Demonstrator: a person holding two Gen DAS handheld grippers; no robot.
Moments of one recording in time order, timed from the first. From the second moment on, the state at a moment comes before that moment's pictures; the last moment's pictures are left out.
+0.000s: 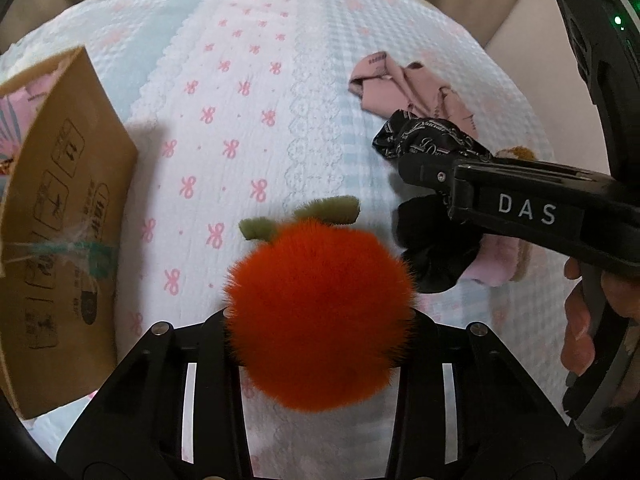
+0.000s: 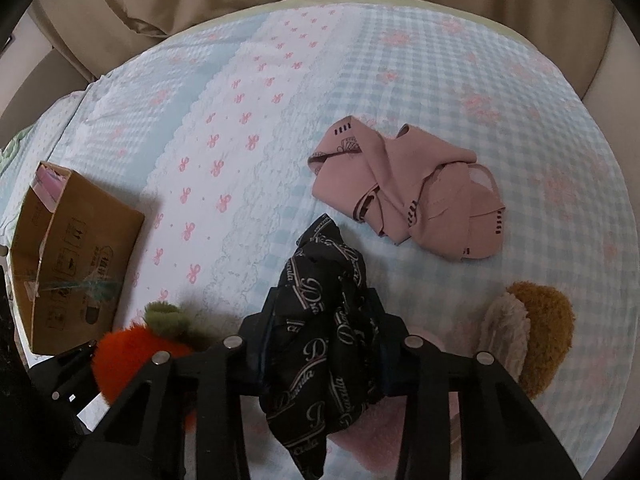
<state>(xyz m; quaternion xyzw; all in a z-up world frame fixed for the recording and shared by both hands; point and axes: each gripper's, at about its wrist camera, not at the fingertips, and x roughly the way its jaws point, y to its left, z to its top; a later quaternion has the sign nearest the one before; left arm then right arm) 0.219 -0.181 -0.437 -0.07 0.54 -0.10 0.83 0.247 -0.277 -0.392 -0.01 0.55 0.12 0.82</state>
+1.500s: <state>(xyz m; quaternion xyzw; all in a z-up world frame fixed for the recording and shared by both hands) 0.158 0.021 -0.135 -0.08 0.43 -0.10 0.90 0.137 -0.132 -0.107 0.05 0.43 0.10 0.90</state>
